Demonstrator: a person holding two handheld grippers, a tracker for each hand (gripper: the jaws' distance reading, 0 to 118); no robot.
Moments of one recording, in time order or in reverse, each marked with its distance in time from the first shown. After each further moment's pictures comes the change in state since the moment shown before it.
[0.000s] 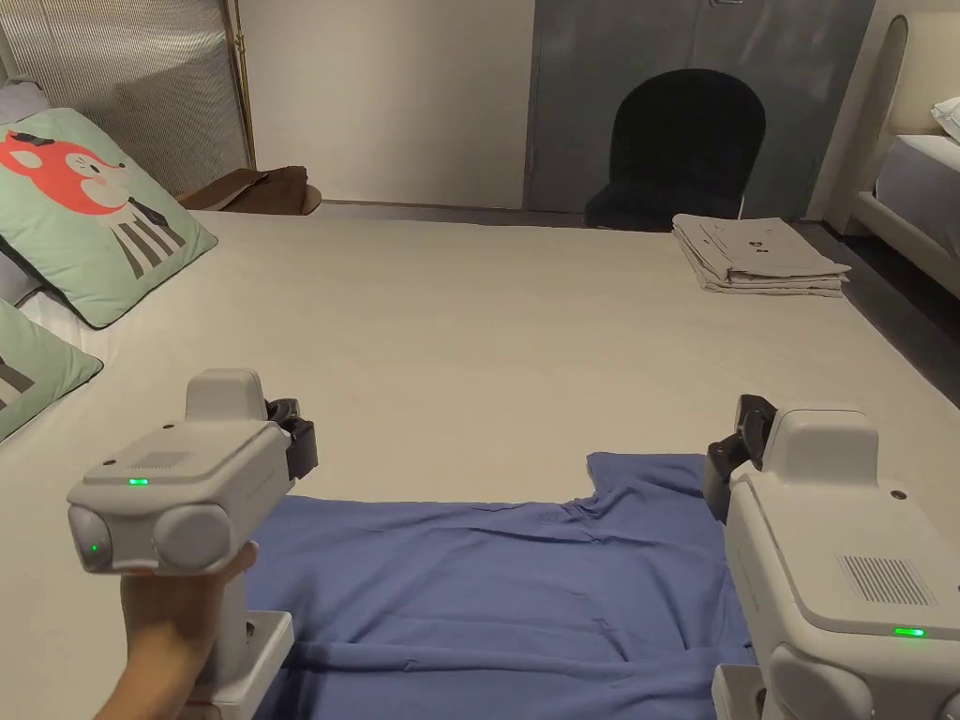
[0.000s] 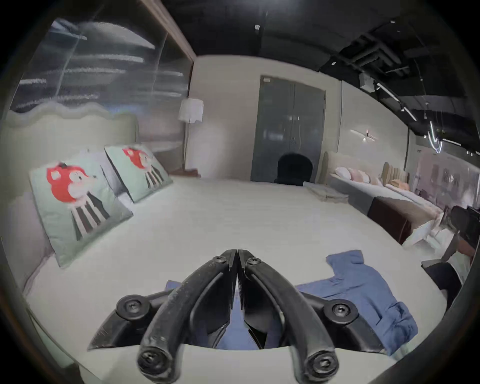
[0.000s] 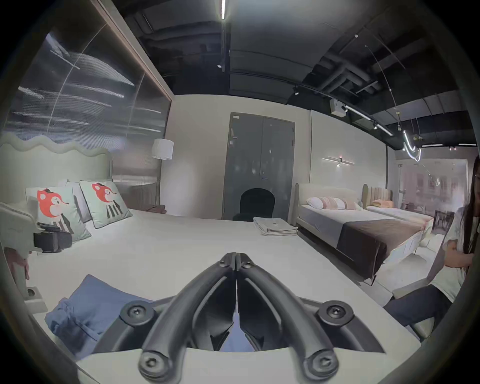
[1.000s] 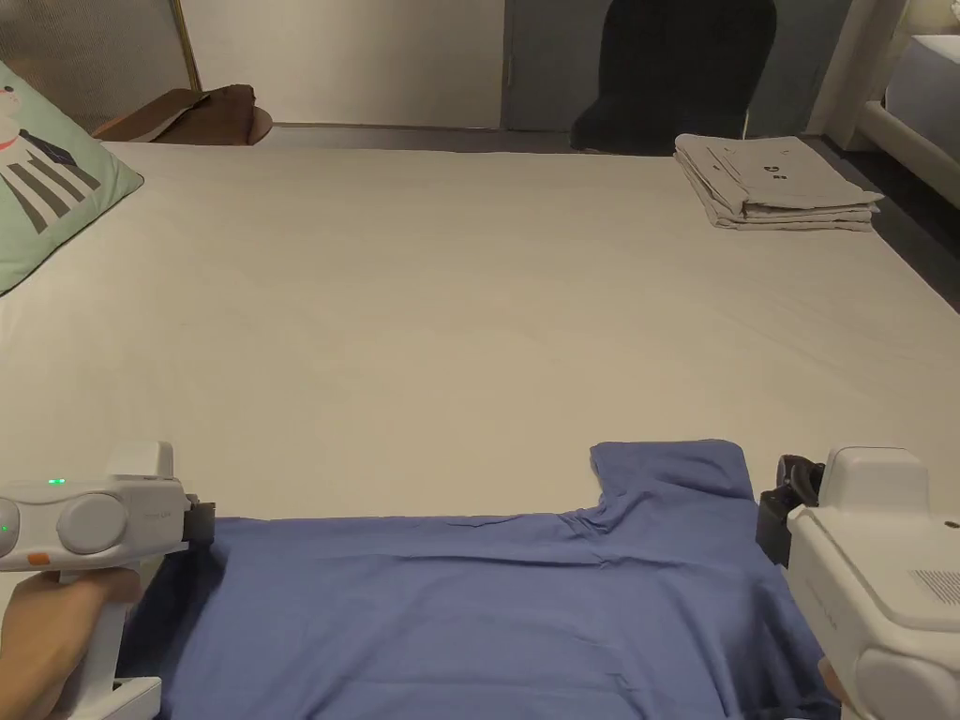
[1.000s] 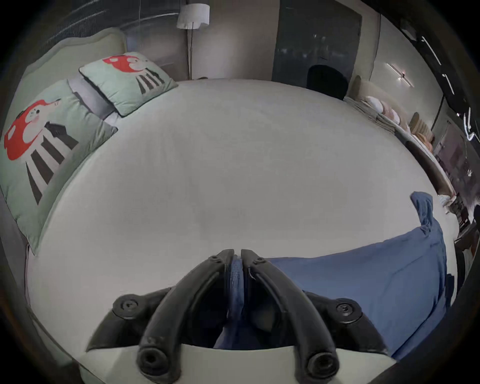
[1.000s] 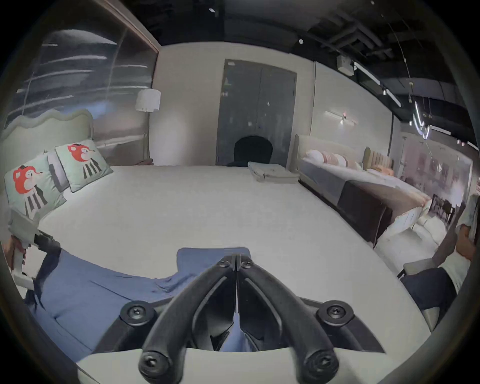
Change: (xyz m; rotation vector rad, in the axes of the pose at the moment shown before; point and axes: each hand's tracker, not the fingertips) left arm -0.084 -0.050 -0.189 -0.525 0.104 -0.012; right arm 0.040 -0.084 -0.151 -0.345 -0.034 -0.018
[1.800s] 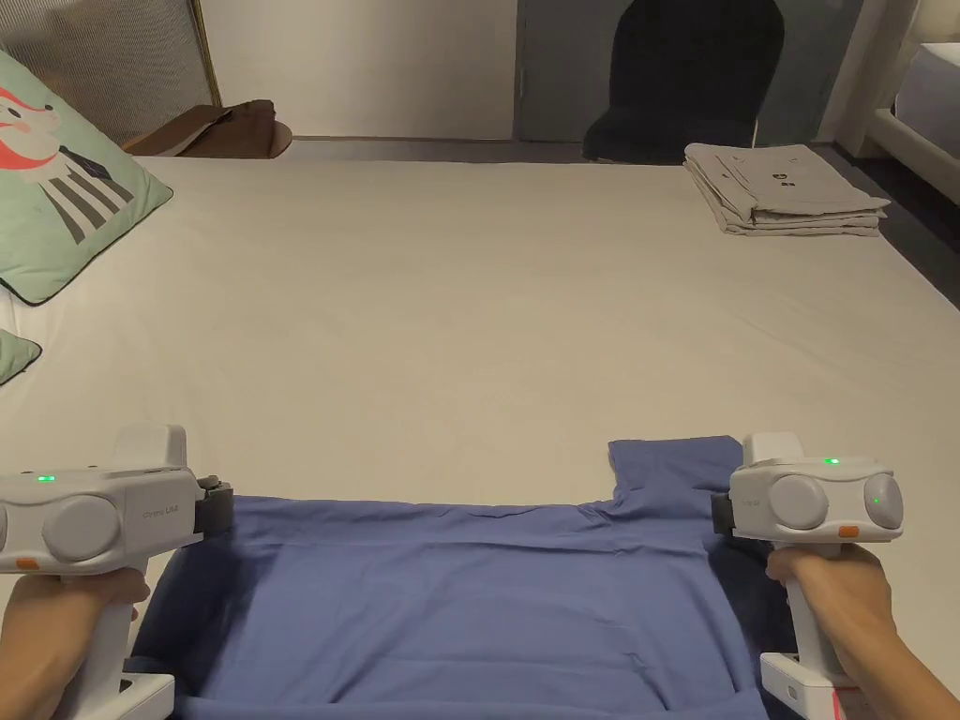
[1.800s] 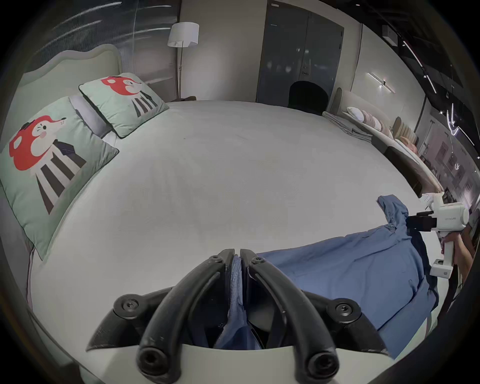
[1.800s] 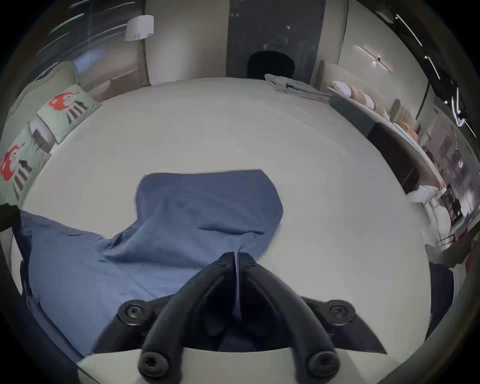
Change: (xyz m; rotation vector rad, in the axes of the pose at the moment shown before) left arm -0.005 -0.011 0.067 0.095 -0.076 -0.031; right arm 0.001 -0.028 -0.129 -0.478 0.074 0.060
